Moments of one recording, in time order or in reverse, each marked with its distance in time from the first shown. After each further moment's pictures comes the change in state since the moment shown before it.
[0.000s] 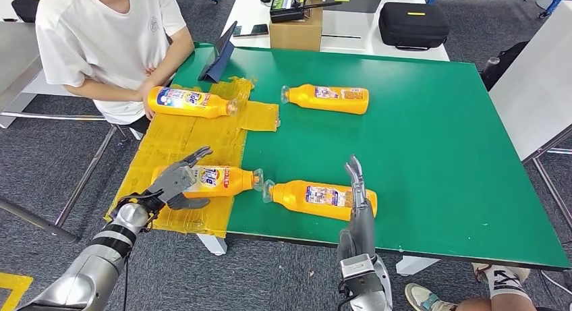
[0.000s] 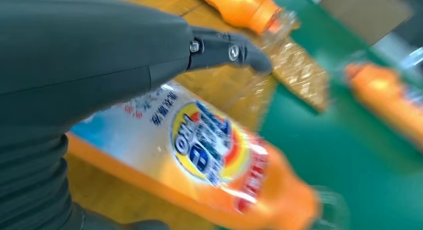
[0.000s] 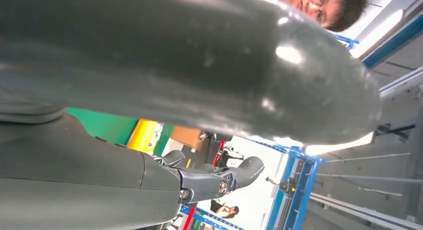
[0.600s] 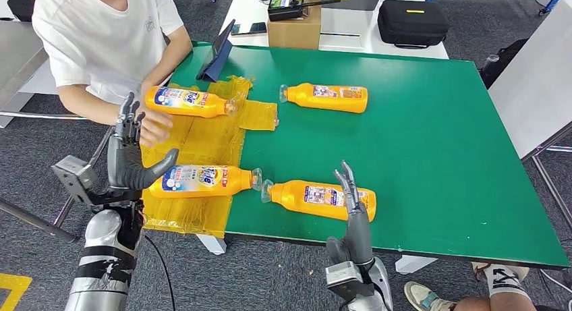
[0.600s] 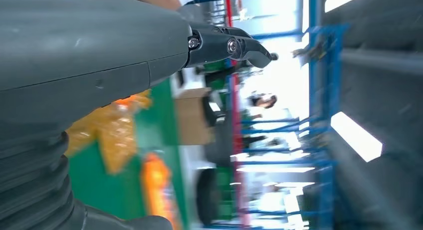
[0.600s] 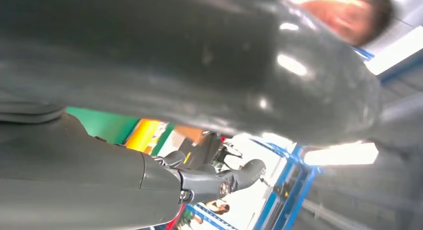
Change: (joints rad) left arm 0.207 -0.180 0.211 -0.585 0.635 -0.010 -0.034; right arm 0.007 -0.008 -0.016 0.042 0.188 -0.031 0.038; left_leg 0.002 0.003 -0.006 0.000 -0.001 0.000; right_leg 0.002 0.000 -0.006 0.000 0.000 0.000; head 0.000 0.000
